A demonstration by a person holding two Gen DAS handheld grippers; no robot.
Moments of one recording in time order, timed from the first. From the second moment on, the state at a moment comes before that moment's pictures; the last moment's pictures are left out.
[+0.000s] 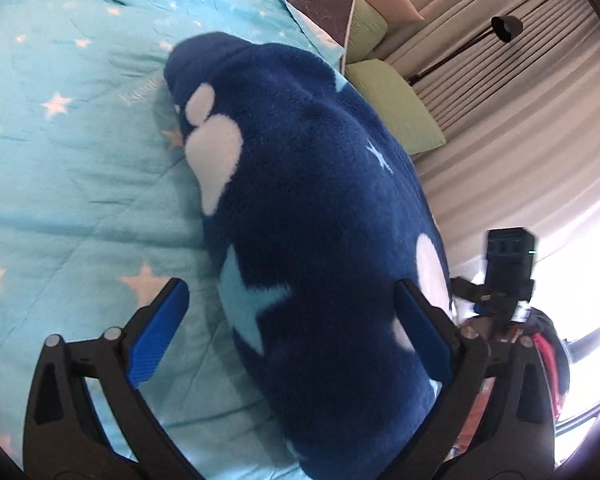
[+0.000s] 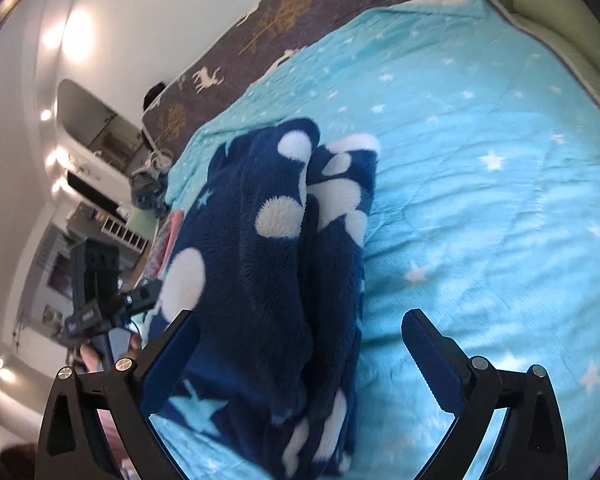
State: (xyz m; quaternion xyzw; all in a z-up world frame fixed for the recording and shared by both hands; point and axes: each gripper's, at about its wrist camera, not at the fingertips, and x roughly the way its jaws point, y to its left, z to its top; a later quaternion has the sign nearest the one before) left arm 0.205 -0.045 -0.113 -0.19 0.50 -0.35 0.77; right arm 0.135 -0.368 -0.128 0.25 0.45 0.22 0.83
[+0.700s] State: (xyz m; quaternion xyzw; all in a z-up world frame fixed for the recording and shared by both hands) left arm 0.210 -0.062 -0.135 -0.20 0.49 -0.44 0.73; right arm 0.207 -0.351 -0.181 0.37 0.47 0.36 0.72
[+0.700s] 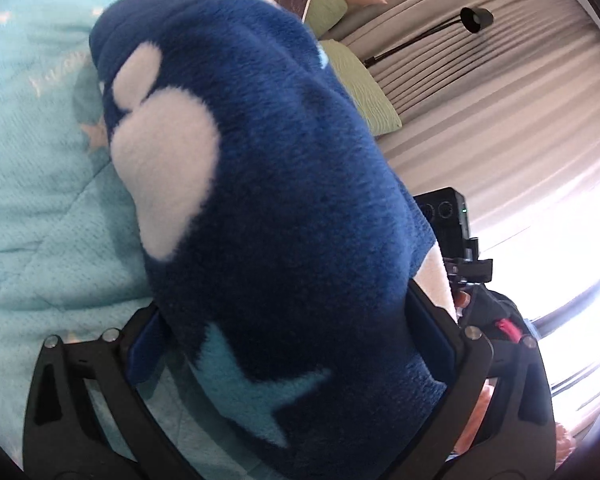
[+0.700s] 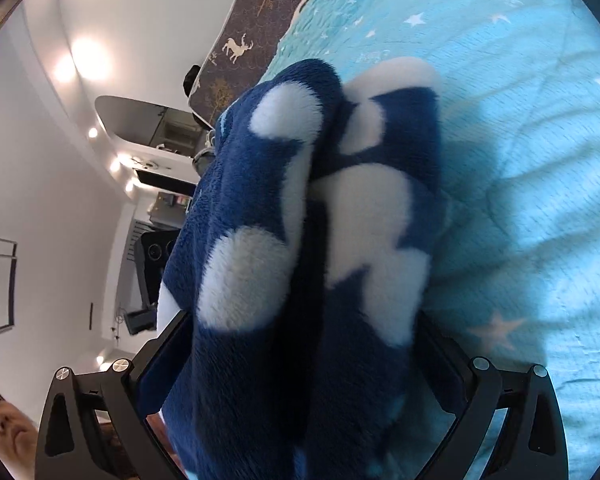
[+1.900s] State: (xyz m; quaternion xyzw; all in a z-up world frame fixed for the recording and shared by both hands) left arm 0.513 -0.195 -0.076 -0.01 0.36 -0.26 0.89; right arm 0.509 -0.436 -0.094 0.34 0.32 0.17 0.86
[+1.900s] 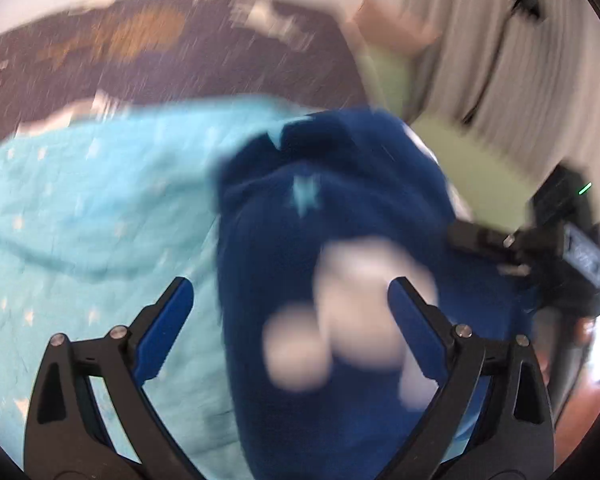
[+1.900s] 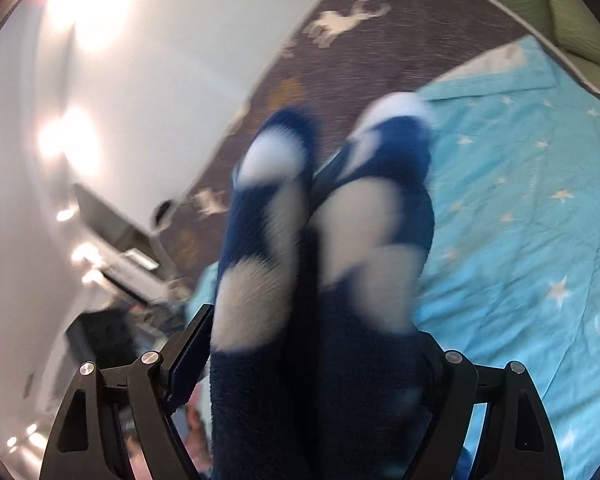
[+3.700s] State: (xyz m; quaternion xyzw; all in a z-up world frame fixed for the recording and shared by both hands) left arm 0.027 -0.047 0.093 0.04 0.17 -0.20 0.97; right arm -0.030 -0.217 0.080 0.03 0.17 -0.12 0.98
